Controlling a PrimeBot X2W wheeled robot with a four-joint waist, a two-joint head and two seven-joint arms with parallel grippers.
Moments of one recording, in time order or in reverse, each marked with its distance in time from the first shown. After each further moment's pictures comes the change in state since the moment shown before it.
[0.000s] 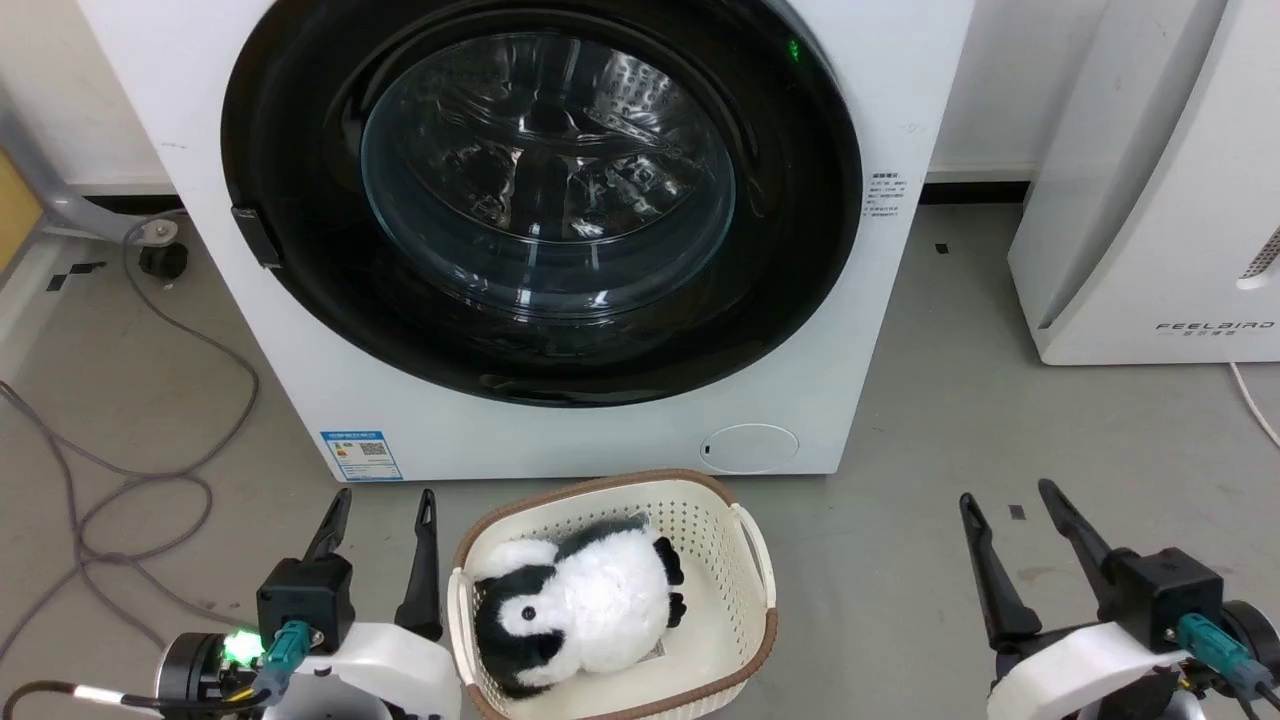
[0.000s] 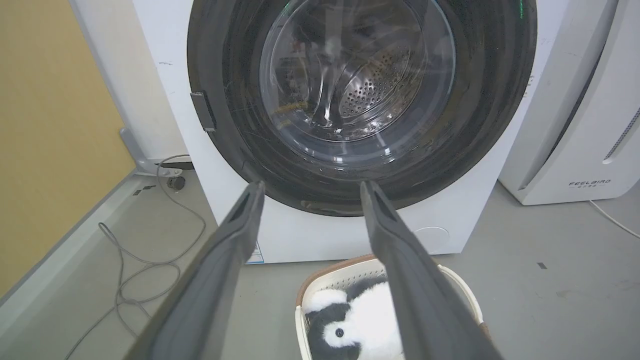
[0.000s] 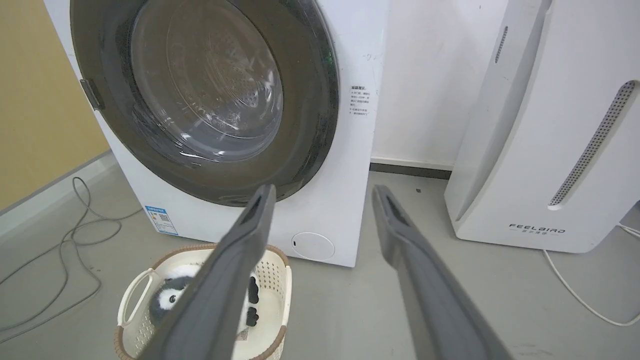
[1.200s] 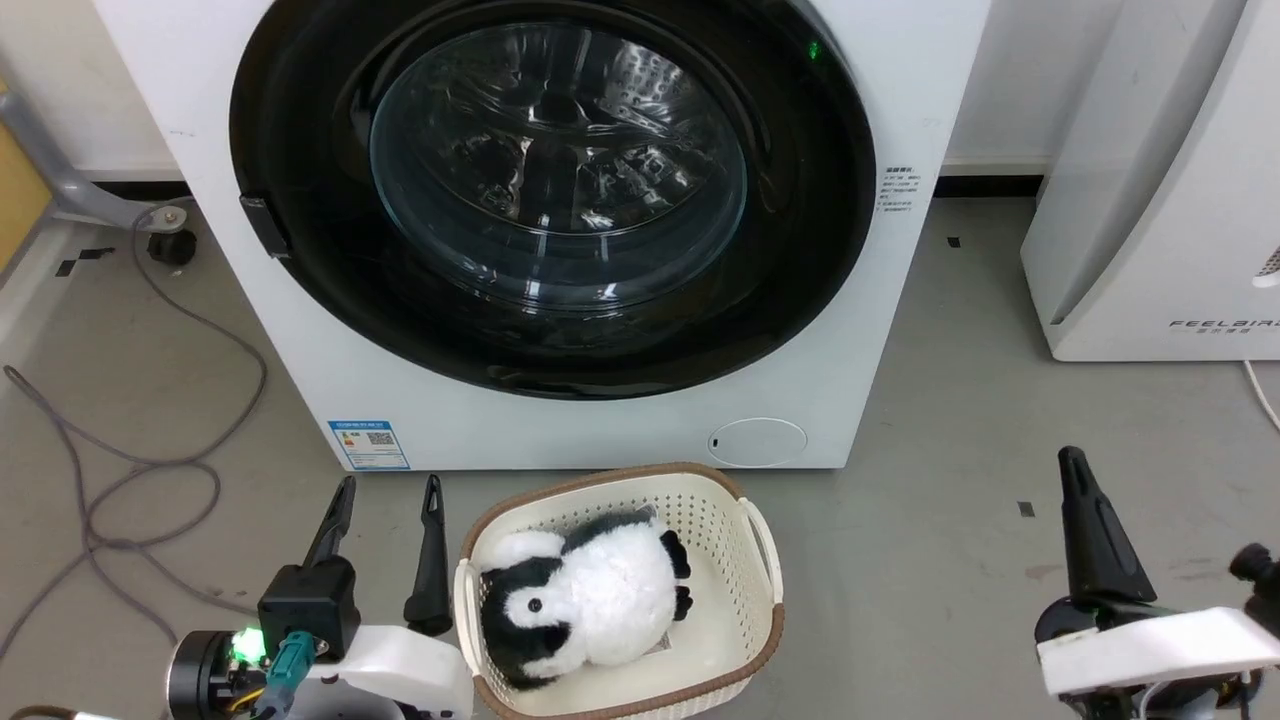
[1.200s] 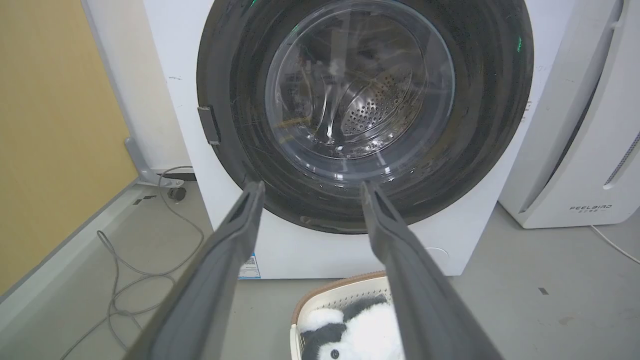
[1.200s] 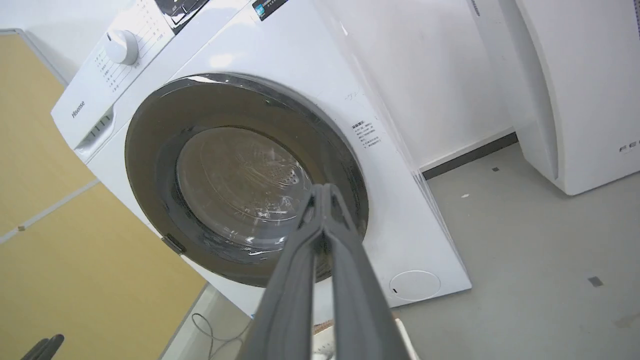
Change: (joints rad) left arm -0.004 0.000 -0.033 -0.002 -0.029 0.047 -0.077; right arm -0.022 0.000 -0.024 -0.002 0.555 0.000 -0.076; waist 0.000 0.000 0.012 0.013
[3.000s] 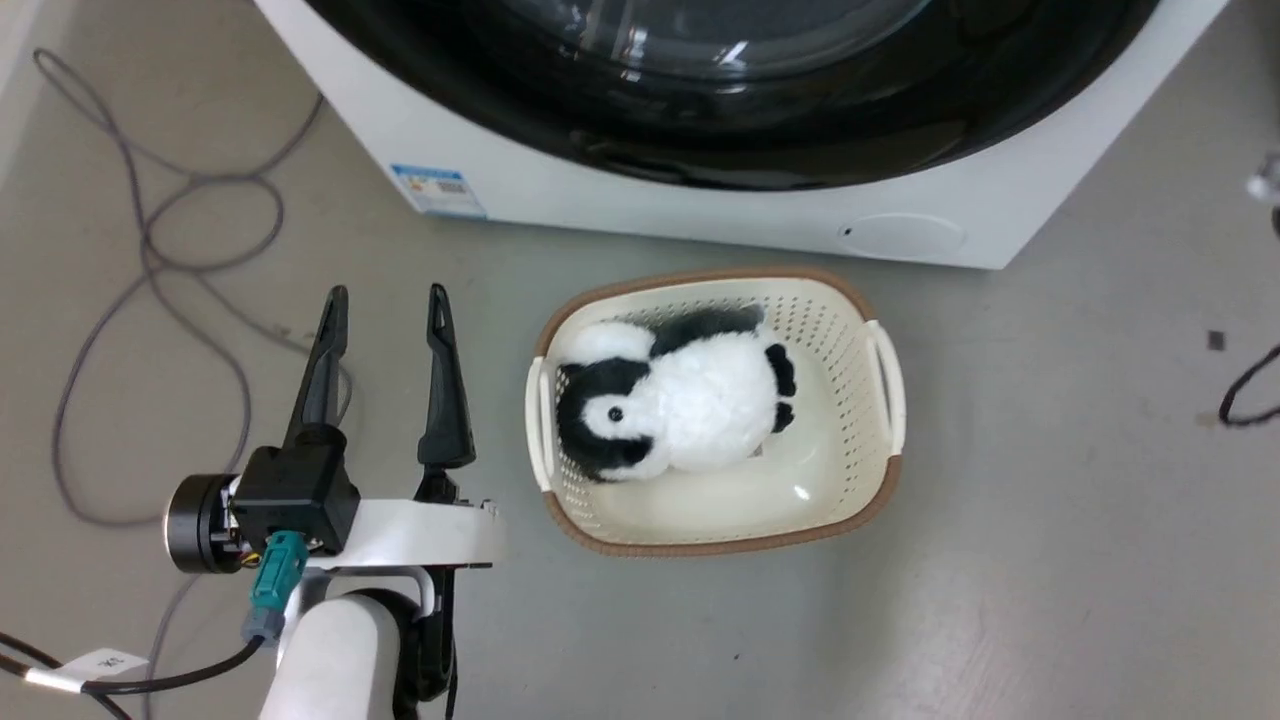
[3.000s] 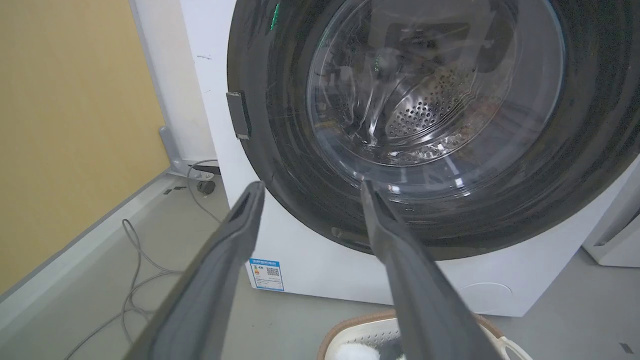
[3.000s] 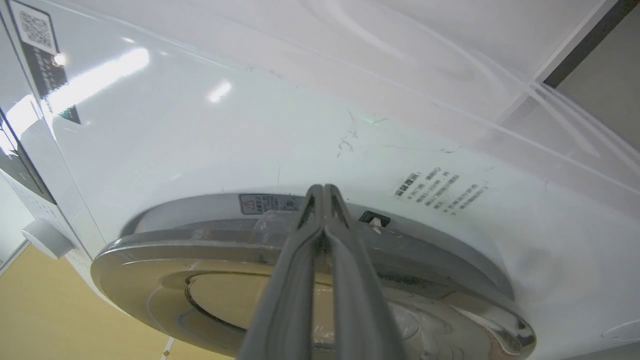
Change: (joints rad) left arm -0.226 0.000 -0.079 -0.058 -0.057 0.092 -0.114; right arm -0.920 -0.242 -0.050 0.612 0.778 0.000 0.190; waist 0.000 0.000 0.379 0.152
